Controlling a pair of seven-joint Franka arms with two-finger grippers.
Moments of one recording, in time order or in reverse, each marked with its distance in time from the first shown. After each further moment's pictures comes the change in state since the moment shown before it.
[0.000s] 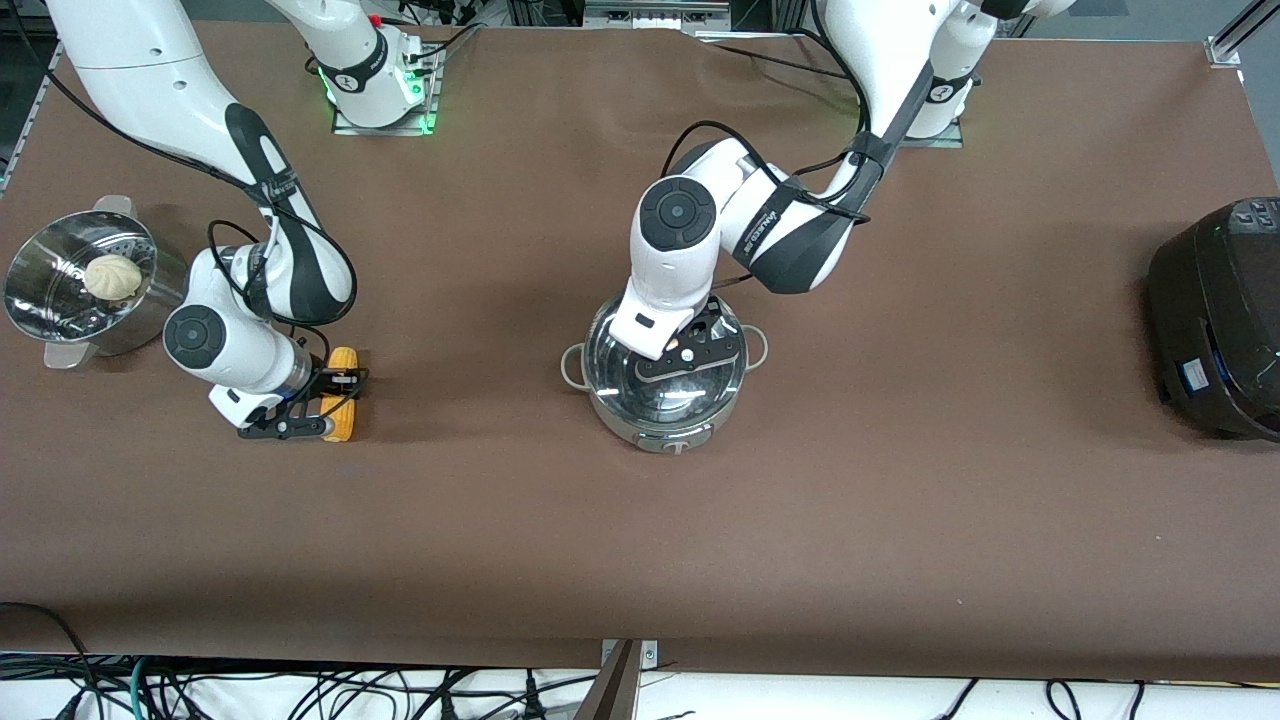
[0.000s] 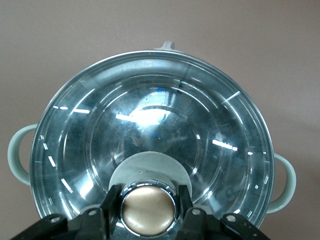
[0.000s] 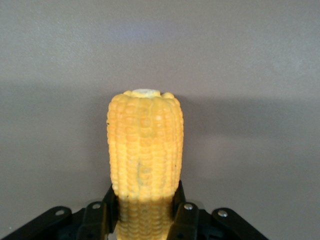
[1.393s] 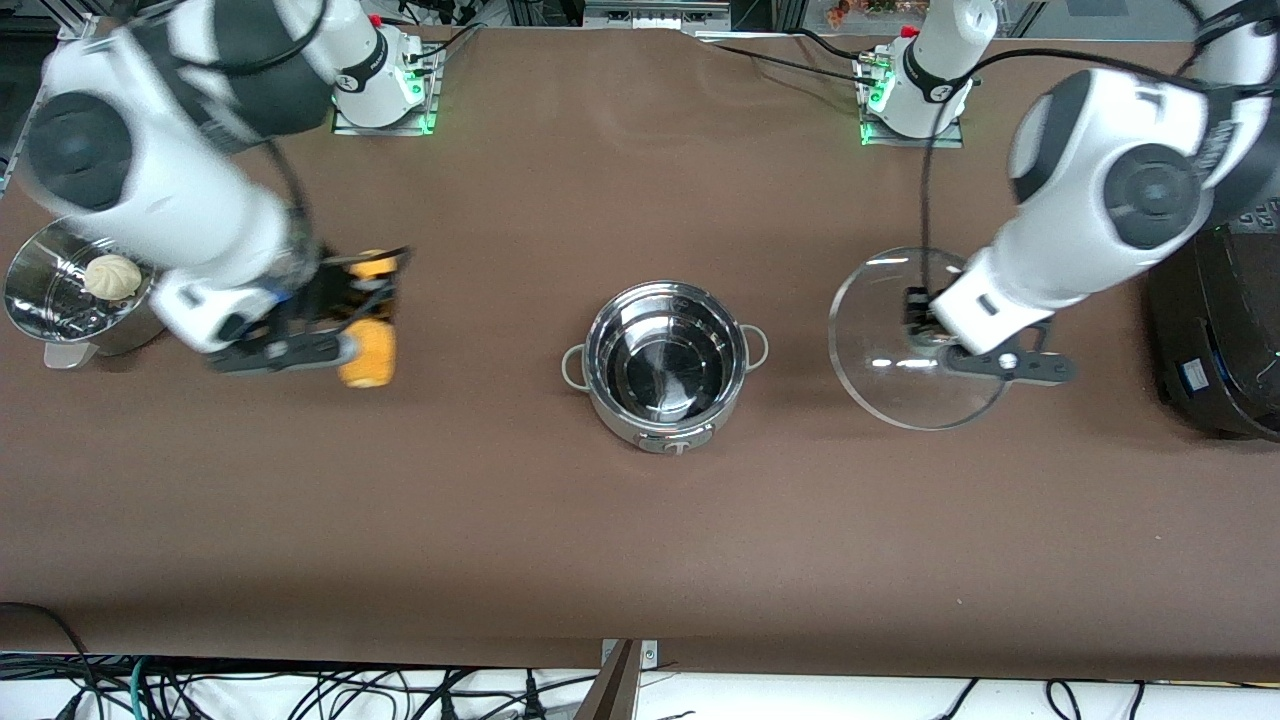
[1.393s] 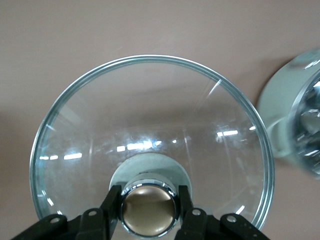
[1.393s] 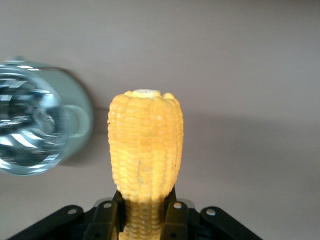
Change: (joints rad) left arm 0.441 -0.498 0.106 -0.391 -0.044 -0.230 0.957; right arm 0.115 -0.182 0.317 0.632 0.003 -0.794 0.377
